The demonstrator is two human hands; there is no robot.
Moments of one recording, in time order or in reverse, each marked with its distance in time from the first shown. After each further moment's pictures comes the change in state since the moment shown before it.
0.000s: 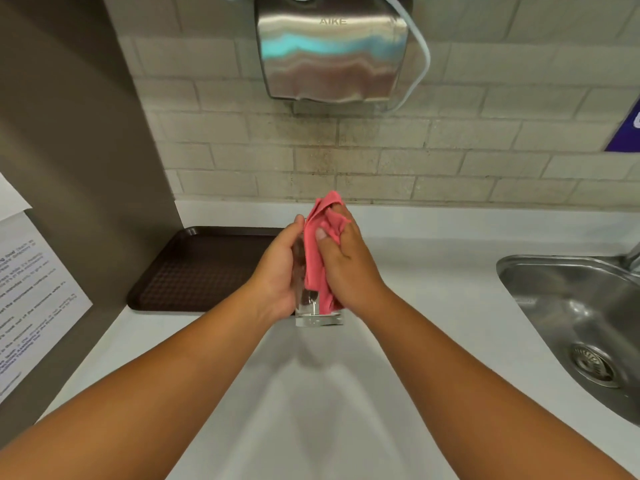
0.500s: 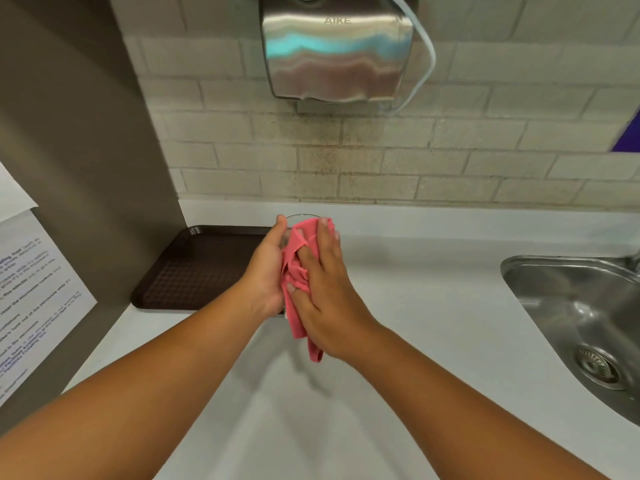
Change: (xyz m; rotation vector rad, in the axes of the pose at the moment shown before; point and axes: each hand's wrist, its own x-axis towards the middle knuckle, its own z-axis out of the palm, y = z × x) left_hand 0.004 0.006 -0.021 -0.072 0.061 -0.028; right_hand -0.039 0.019 0.027 -0.425 -0.196 -0.212
